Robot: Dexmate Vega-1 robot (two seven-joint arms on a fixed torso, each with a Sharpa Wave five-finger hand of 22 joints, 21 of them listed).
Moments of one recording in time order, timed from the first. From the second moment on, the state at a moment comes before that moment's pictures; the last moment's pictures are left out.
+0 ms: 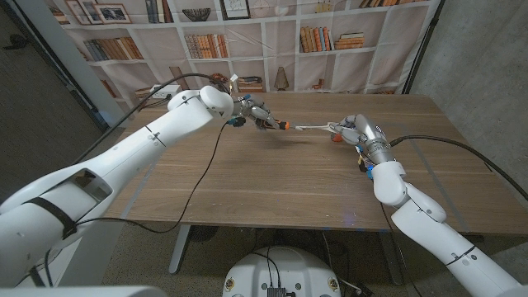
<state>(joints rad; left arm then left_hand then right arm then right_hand) 0.37 0.67 0.76 -1.81 -0.05 0.70 -0.32 1.26 0.06 0.28 -0.10 0.18 0.96 0.19 0.20 0.46 0.96 0.12 0.28 0.93 1.10 0.04 0.50 0.84 0.75 -0.08 1.31 0.18 -1.22 -0.62 -0.27 -2.02 -0.39 -0.26 -0.32 0.93 0.10 0.26 -0.05 0.22 0.90 0.04 0.61 0.38 0.75 -0.01 1.12 0.61 0.56 -0.05 0.99 0.94 0.26 0.00 1.10 0.18</state>
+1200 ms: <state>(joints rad) 0.25 0.62 1.01 -1.77 0.34 0.78 -0.44 1.26 0.06 0.28 -0.10 0.18 0.92 0.12 0.18 0.49 0.94 0.04 0.22 0.85 1.07 0.01 0.37 0.71 0.70 -0.07 1.30 0.18 -1.08 -0.73 -0.42 -1.96 -0.30 -0.45 -0.17 0.93 0.10 0.26 -0.05 0.20 0.85 0.01 0.61 0.32 0.65 -0.02 1.08 0.57 0.56 -0.05 0.90 0.84 0.27 0.03 1.09 0.18</state>
